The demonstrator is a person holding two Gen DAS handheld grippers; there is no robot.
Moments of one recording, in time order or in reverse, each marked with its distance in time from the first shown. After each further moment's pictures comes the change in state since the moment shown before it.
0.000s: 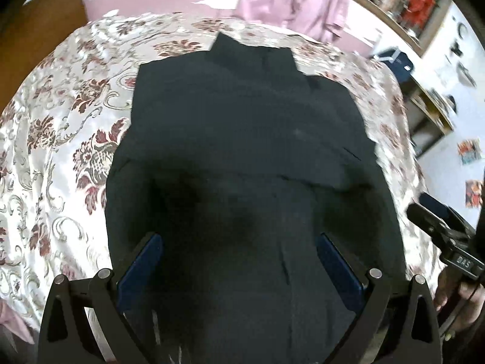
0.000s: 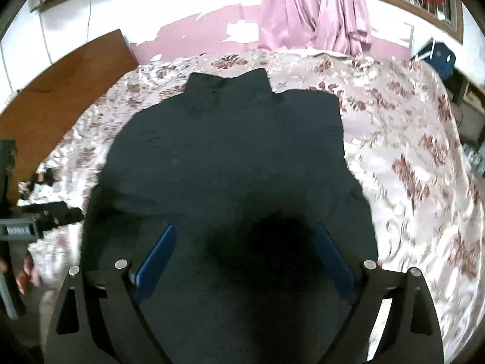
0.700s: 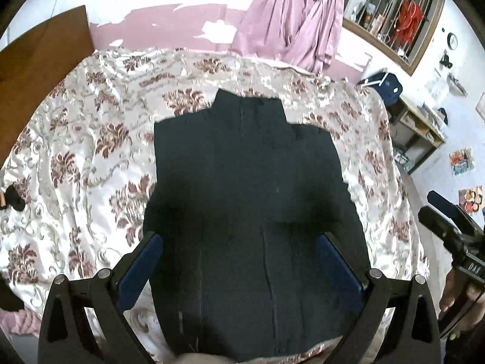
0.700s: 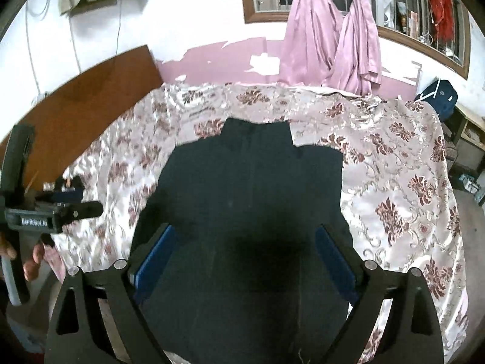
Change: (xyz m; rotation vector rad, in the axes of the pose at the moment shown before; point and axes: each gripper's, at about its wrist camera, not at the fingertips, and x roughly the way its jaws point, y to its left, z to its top) left arm -0.111 0.008 0.066 -0.004 -0.110 0.013; right arm -0.135 0.040 0.067 -0.079 -0.092 0.019
